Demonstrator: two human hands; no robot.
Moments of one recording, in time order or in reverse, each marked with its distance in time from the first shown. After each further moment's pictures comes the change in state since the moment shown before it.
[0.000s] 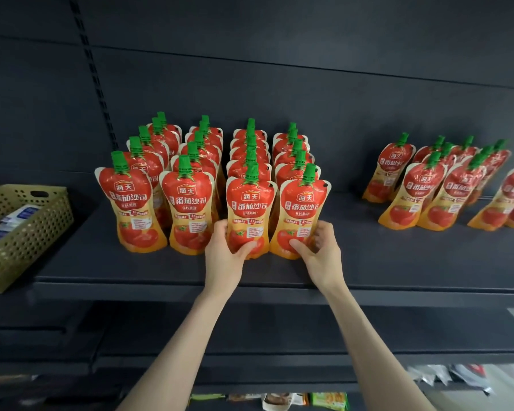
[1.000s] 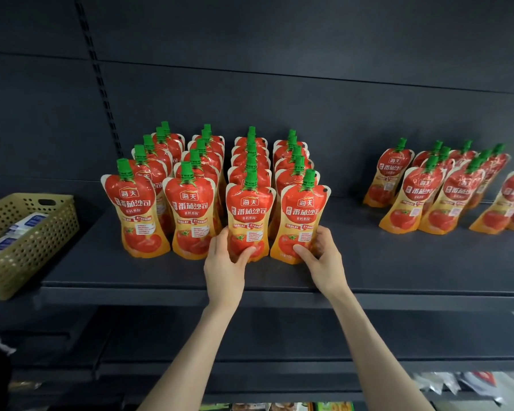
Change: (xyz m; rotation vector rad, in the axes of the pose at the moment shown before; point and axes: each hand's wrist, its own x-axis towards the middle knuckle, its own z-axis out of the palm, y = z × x) left_hand -0.010 -0.011 0.006 0.228 0.166 0.070; right_hand 0.000 0.007 -0.005 -0.024 -0.083 -0.028
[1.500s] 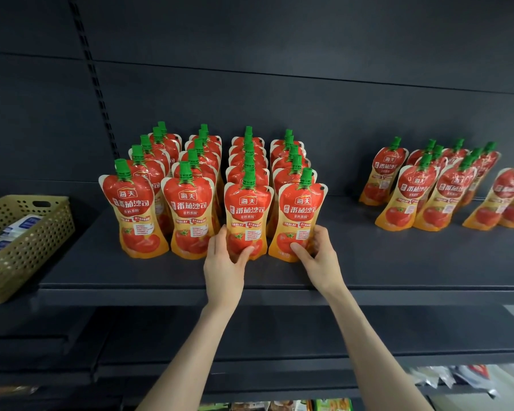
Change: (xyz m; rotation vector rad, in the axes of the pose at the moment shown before) left_hand -0.002 0.000 -0.002 0.027 -0.014 0.008; right_hand -0.004 -0.005 0.003 -0.007 -0.001 0.033
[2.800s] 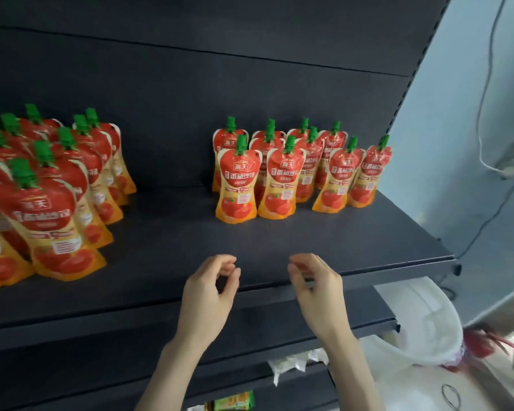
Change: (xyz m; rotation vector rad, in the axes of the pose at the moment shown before) left_hand -0.124 0.192 0.215 -0.191 -0.367 0.208; right_hand -0.030 0.089 -0.312 -0.378 0.249 -0.053
